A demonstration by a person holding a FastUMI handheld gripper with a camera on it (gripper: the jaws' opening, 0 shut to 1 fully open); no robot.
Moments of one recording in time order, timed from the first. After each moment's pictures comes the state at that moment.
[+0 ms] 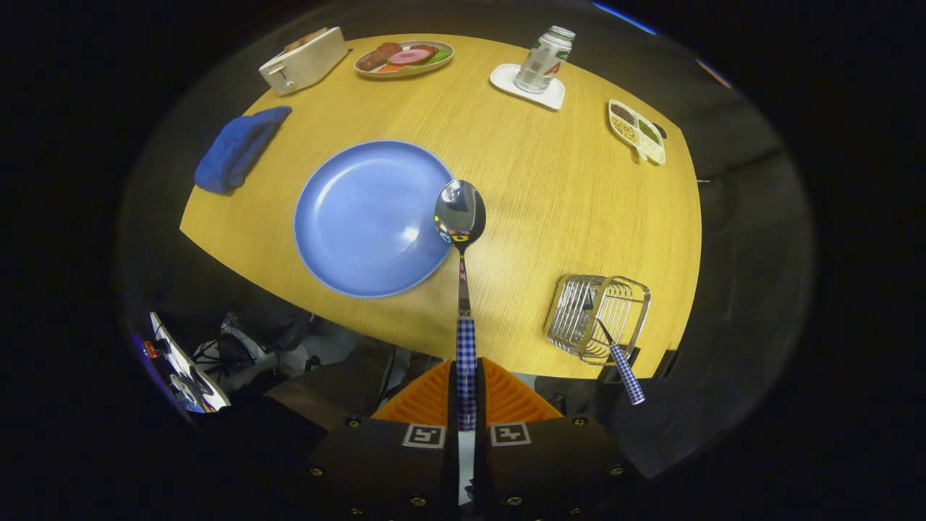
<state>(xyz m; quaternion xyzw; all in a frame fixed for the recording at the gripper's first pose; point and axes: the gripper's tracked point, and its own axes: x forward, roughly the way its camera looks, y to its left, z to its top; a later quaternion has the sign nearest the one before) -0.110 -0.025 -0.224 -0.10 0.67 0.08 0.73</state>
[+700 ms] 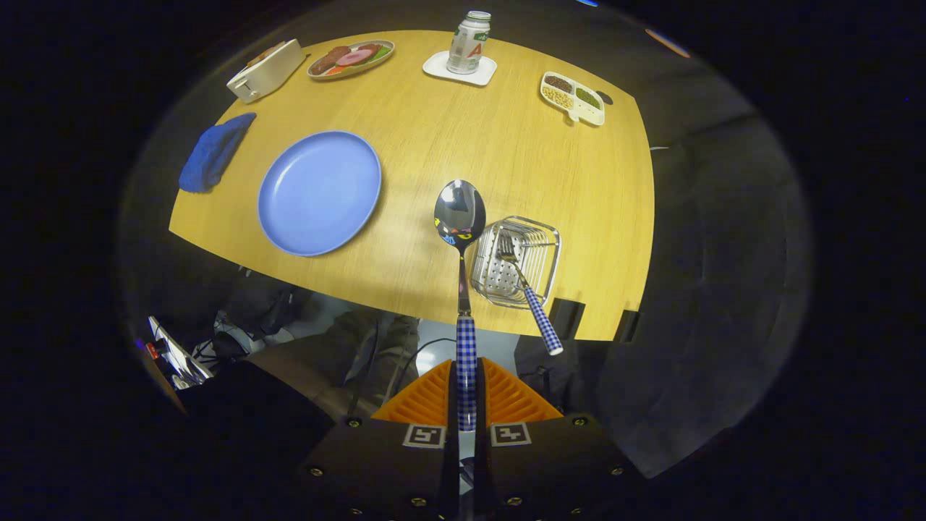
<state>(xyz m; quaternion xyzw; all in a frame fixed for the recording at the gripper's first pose) -0.143 -0.126 -0.180 -0.11 0.71 0.02 0.70</state>
